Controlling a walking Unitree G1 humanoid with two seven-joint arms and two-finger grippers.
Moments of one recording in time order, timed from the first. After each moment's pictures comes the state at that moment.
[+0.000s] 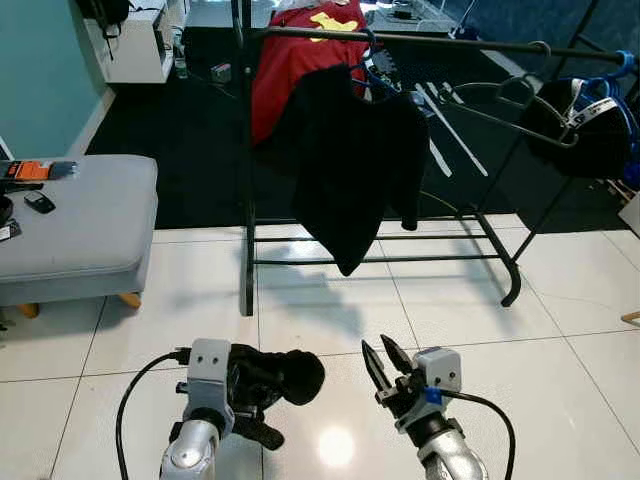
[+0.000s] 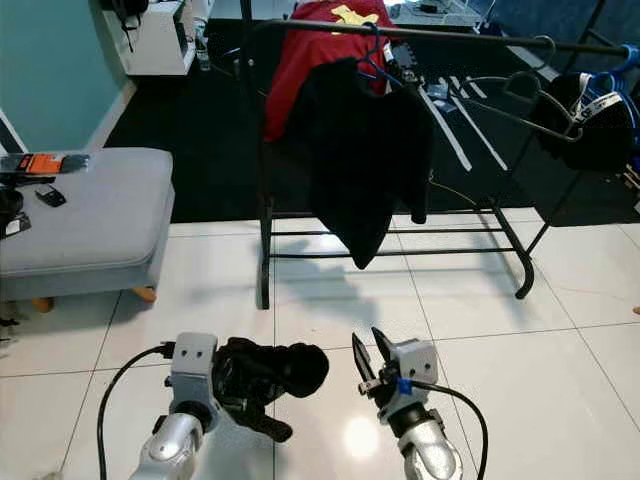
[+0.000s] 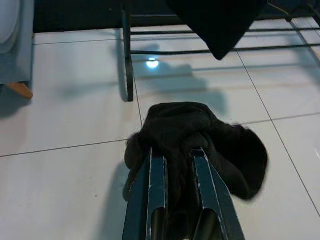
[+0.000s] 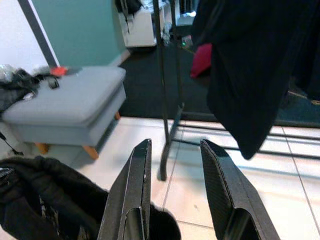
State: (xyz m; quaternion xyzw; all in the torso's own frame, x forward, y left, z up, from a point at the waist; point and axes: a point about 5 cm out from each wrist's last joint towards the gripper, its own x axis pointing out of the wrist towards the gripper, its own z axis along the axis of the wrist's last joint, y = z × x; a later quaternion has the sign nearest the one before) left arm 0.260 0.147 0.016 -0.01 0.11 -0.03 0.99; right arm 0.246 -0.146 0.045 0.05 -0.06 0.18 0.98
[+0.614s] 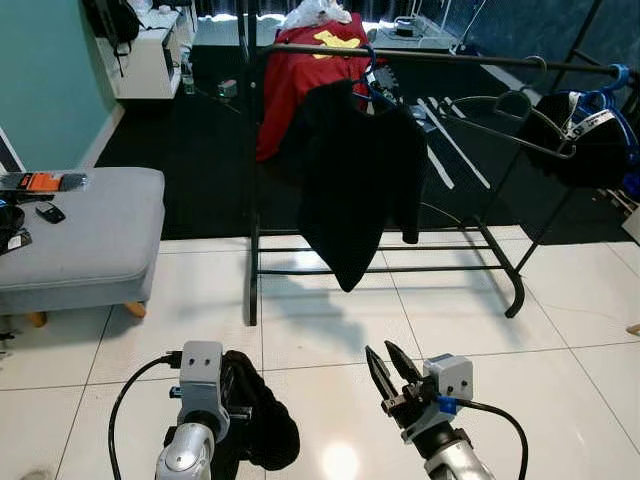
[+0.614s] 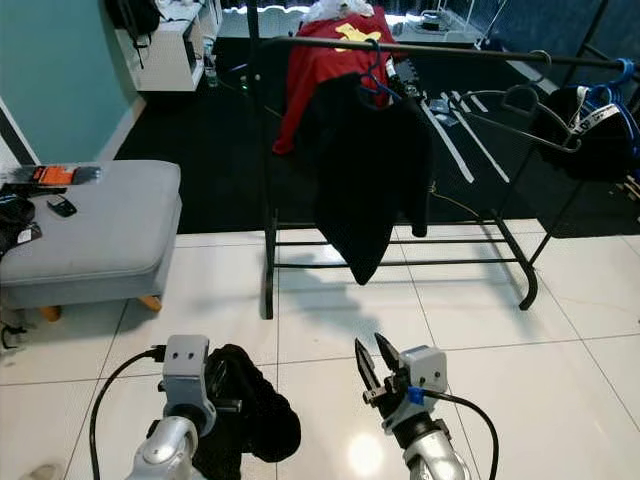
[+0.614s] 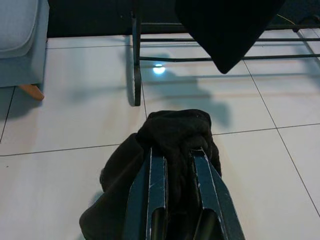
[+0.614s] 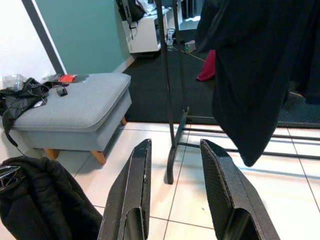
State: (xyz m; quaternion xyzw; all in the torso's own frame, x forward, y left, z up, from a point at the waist) left arm 0.256 0.148 0.014 -0.01 0.12 -0.02 0.99; right arm 0.233 -0.148 0.045 0.06 -0.04 0.18 0.98
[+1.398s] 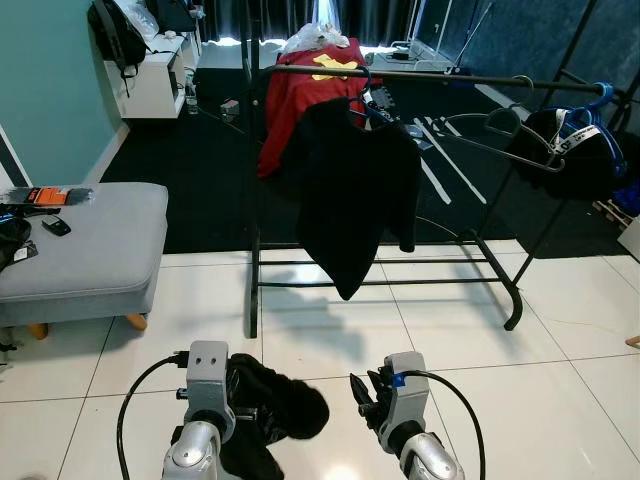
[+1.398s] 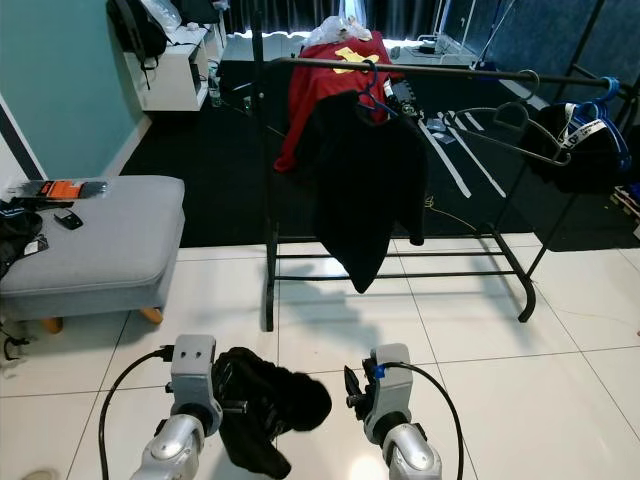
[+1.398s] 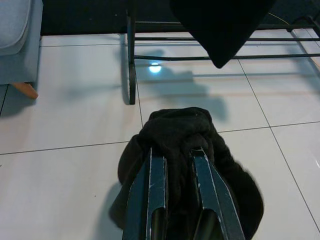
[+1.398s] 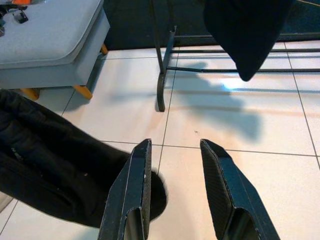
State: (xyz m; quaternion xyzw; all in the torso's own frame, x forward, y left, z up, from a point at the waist) left arm 0.259 0.141 0.007 -0.02 0.14 -0.02 0.99; right arm 0.252 -0.132 -0.005 0.06 0.16 0.14 0.98
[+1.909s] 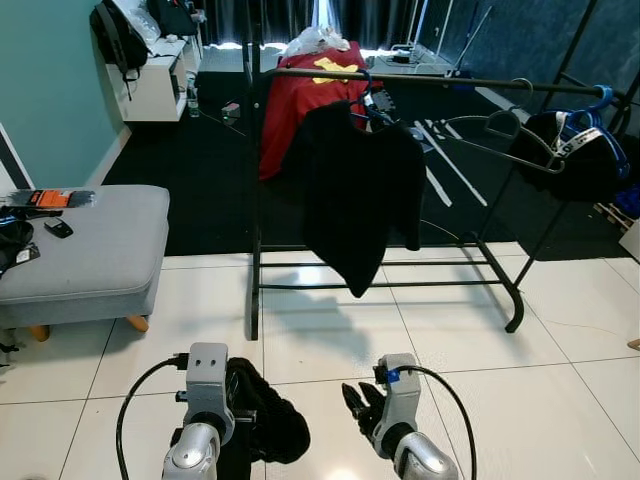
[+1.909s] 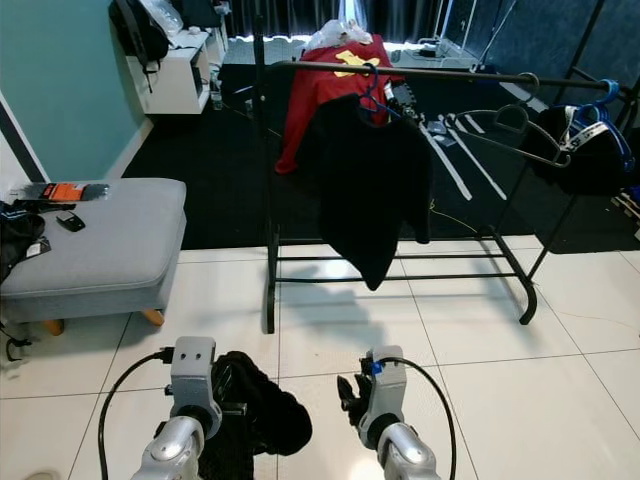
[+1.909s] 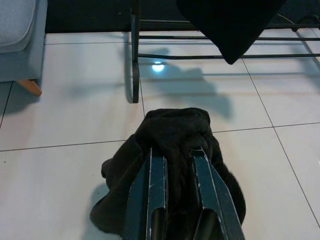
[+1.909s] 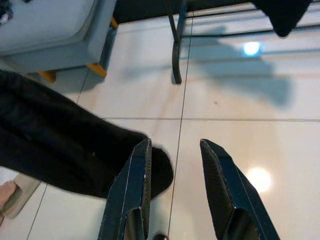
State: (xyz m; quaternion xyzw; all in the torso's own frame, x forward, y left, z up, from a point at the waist) left arm 0.258 0.142 0.005 -0.02 0.15 -0.02 0.99; right arm 0.249 -0.125 -0.021 0.10 0.23 0.15 0.96
